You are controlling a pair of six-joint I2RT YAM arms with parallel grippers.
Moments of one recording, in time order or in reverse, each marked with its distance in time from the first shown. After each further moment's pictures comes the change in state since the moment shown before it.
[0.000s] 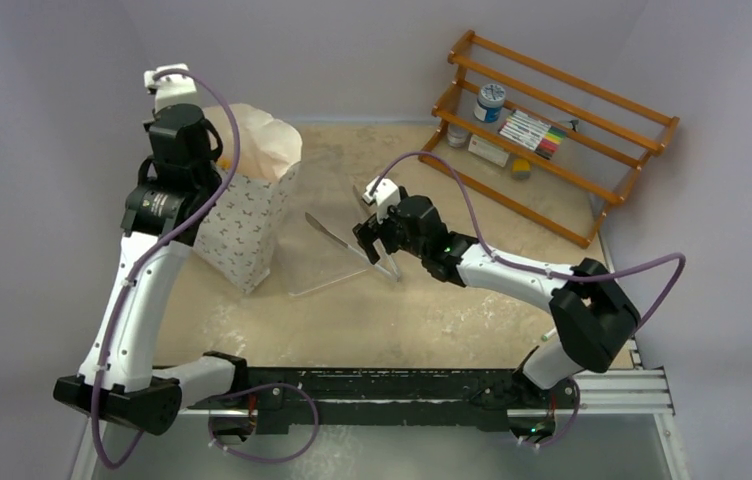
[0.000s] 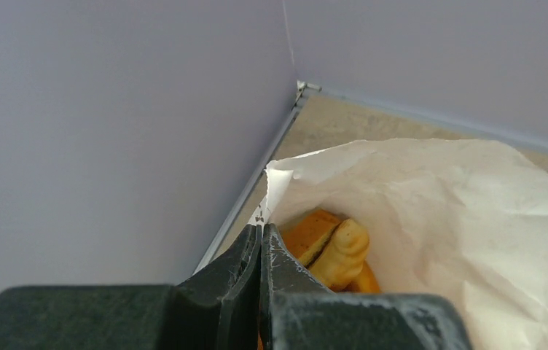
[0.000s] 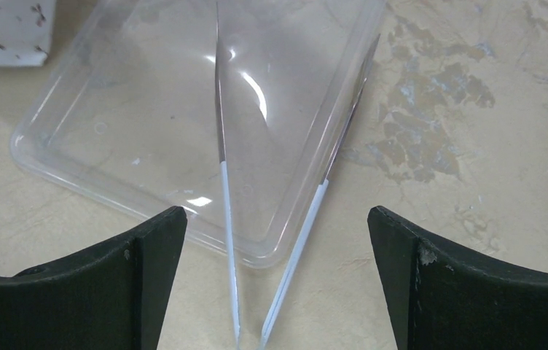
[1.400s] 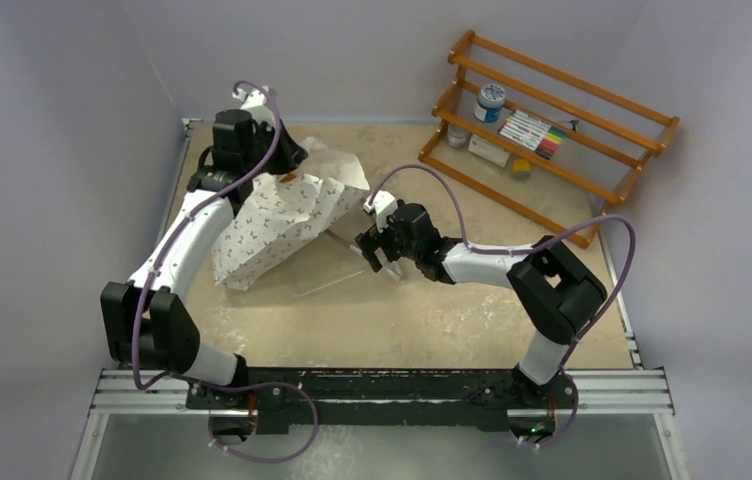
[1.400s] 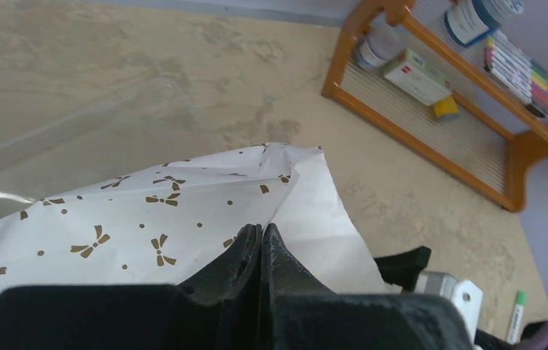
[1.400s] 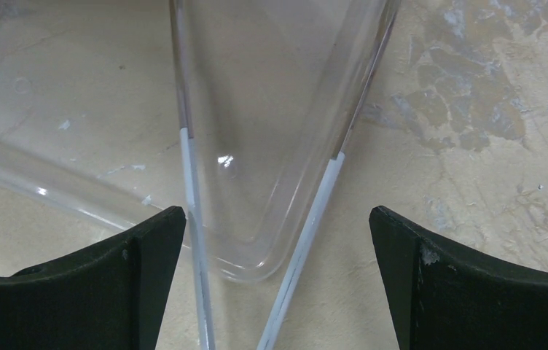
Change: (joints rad) left arm 0.076 0.278 -0.285 0.386 1.013 -0.371; right arm -0.050 0.211 -0.048 0.131 -0.057 0.002
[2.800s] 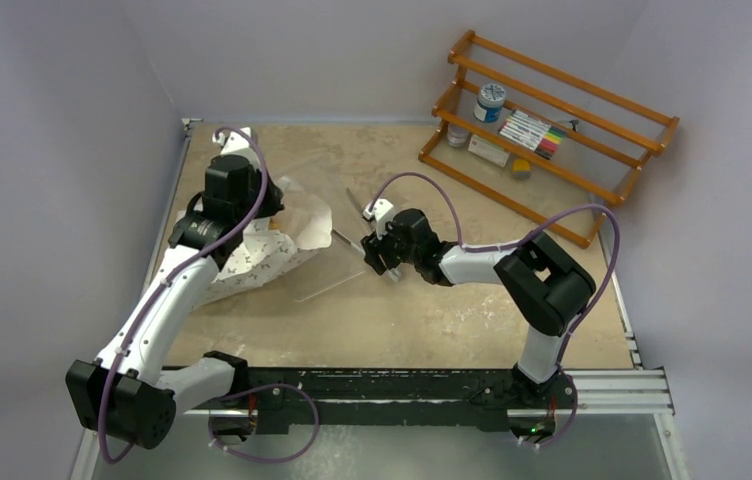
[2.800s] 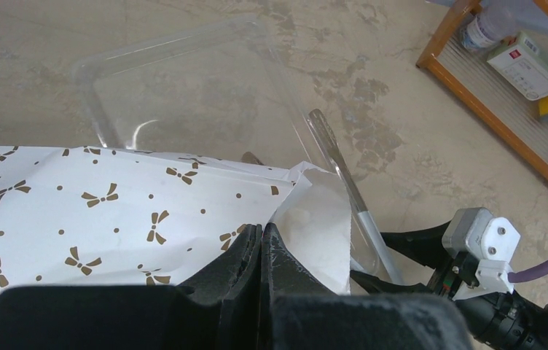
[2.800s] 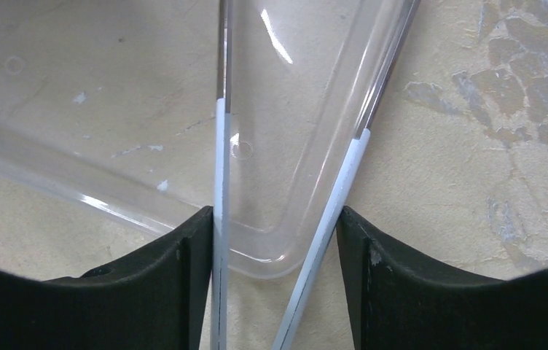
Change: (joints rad) left arm -0.108 -0.343 -0.229 -0.216 -0.362 -0.034; right arm -0.012 0.070 -0.028 0.072 -0.102 0.031
